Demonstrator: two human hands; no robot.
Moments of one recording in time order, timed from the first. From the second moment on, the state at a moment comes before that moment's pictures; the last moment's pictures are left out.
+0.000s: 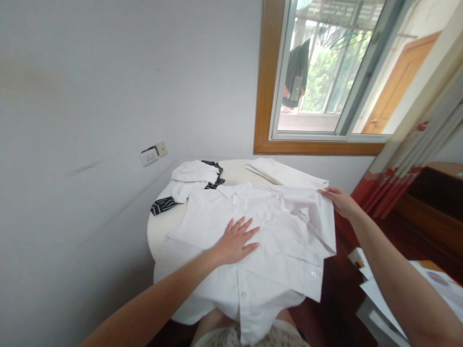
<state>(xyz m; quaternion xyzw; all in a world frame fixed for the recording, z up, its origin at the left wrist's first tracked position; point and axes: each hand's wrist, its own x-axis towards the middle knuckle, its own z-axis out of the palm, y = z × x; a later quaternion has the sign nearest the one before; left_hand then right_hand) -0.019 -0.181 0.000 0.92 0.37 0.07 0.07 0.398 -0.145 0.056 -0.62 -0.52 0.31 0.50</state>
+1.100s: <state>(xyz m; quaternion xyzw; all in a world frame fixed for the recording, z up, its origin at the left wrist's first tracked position) -0.036 -0.180 0.022 0.87 0.44 0.21 0.07 0.161 -0.125 0.094 -0.57 -0.75 0.34 0.04</state>
